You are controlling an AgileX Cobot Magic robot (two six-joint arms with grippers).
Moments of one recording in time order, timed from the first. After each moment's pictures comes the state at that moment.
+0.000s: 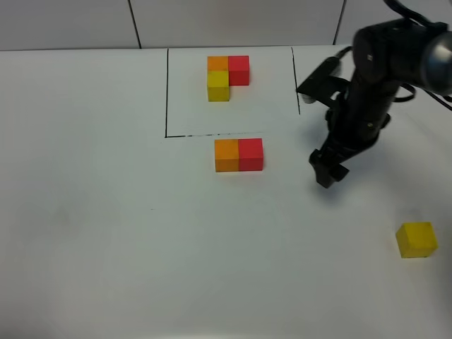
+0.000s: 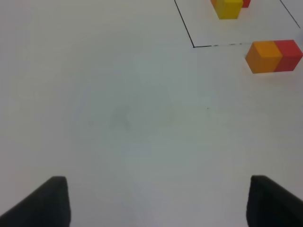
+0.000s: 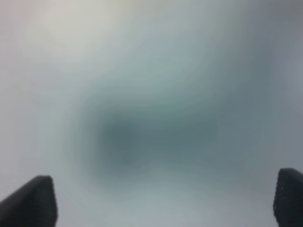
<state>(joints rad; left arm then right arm) -0.04 0.00 -0.51 -0.11 1.04 0.03 0.31 1.98 -1.38 0.01 0.91 -0.43</state>
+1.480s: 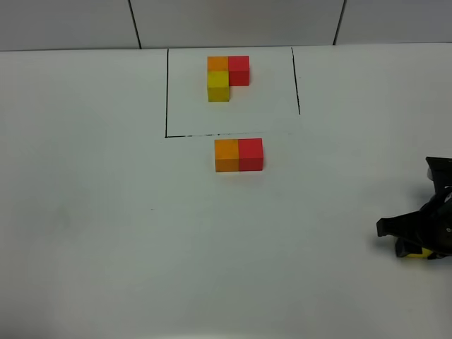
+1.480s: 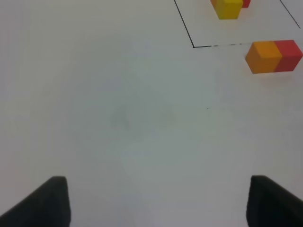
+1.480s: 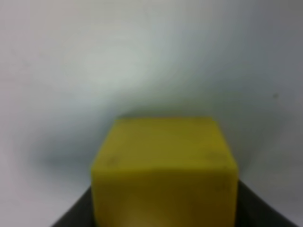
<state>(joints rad) -0.04 0.00 -0.51 -0.11 1.04 0.03 0.09 1.70 -0.64 0.16 0.46 0.05</state>
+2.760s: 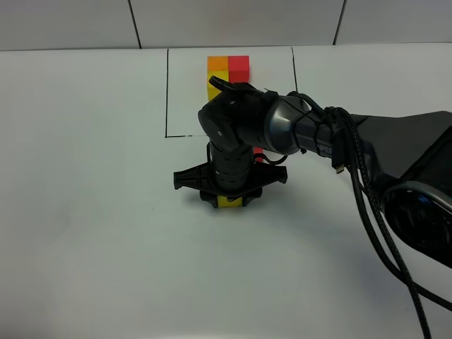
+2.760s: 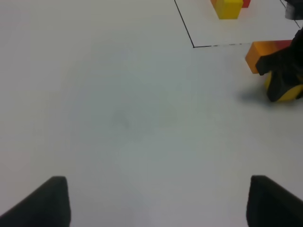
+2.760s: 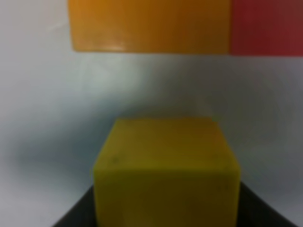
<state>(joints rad) -0.04 0.00 -0.51 -0.11 1.04 0.03 0.75 2.29 -1.69 -0.05 0.93 0.76</state>
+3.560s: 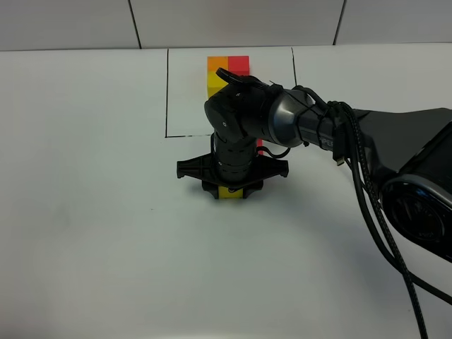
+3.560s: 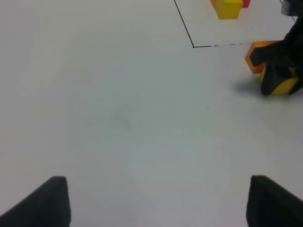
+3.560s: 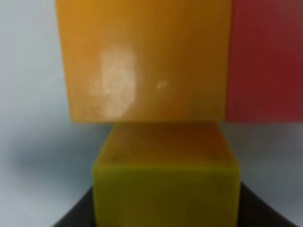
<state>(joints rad) -0.04 0.00 -0.51 -0.11 1.04 0.03 0.72 2.31 -1.72 -0.04 0.91 0.76</state>
